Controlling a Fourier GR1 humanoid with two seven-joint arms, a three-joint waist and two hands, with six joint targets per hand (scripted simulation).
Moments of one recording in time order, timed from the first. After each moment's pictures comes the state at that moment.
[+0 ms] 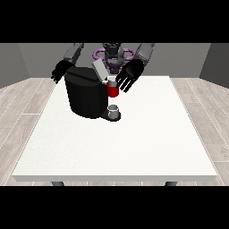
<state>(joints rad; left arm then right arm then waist) -1.17 0.47 0.09 -0.60 -0.72 -0.18 -0.19 -0.33 -0.05 -0.05 -1.39 -0.03 -0.17 -0.06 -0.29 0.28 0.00</state>
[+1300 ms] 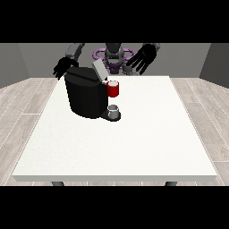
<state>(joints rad) -1.03 0.32 0.17 -0.66 -0.62 -0.20 -0.16 -0.22 -0.06 -0.12 -1.28 -0.07 -0.18 -0.11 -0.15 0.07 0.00</state>
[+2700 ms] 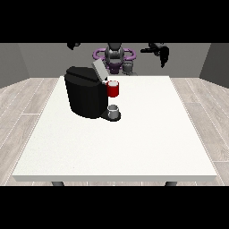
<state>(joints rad) -0.50 0.06 0.36 -0.83 -0.19 -0.31 -0.23 -0.20 -0.18 -0.06 -1.46 -0.09 0.00 0.04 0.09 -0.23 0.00</state>
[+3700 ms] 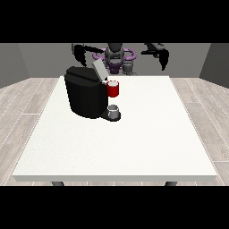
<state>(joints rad) -0.33 0.03 0.22 -1.22 -0.04 -0.26 -0.10 -0.42 -0.17 -0.09 -1.29 -0.07 0.05 0.01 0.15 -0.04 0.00</state>
